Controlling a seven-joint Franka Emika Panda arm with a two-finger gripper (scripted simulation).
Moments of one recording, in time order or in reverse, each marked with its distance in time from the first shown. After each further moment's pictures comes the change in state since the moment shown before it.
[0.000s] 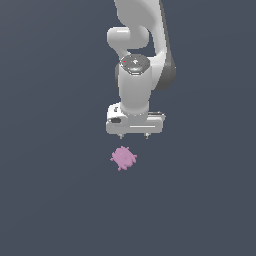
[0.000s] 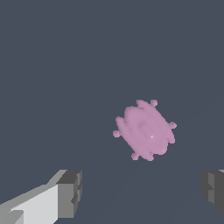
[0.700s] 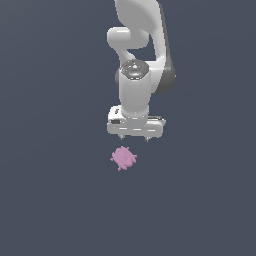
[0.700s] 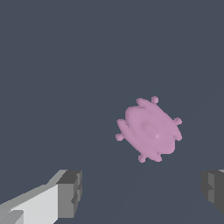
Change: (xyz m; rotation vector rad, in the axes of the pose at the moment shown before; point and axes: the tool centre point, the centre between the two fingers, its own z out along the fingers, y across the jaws) arm 0.002 -0.003 0.012 0.014 0.007 0.119
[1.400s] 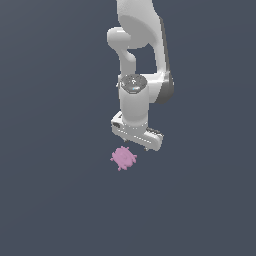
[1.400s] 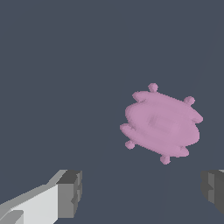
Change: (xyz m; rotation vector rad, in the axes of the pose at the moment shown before) arm 0.005 -0.007 0.038 0.039 0.015 0.380
